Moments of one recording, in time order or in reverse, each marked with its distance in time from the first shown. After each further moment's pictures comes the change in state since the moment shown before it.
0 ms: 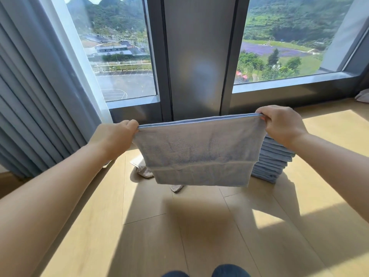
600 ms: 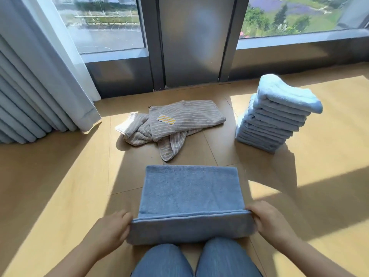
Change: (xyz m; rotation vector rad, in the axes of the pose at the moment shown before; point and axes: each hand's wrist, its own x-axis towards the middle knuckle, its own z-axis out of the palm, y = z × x) left_hand -0.176 0.085 0.204 -0.475 -0.445 0.207; right_hand -0.239 0.047 0.162 0.158 -0.530 0.014
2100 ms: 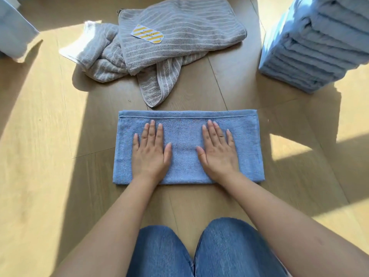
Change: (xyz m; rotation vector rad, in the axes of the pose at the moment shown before) left_hand 0.158 0.067 0.077 -0.096 -0.008 -0.322; right_hand 0.121 -0.045 0.121 -0.234 -0.261 0.106
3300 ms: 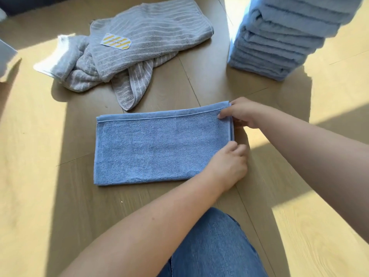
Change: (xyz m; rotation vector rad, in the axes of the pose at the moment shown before) left_hand -0.037 0.193 -0.030 0.632 -0.093 0.944; right_hand 0.037 0.116 -0.088 1.066 -0.301 0.509
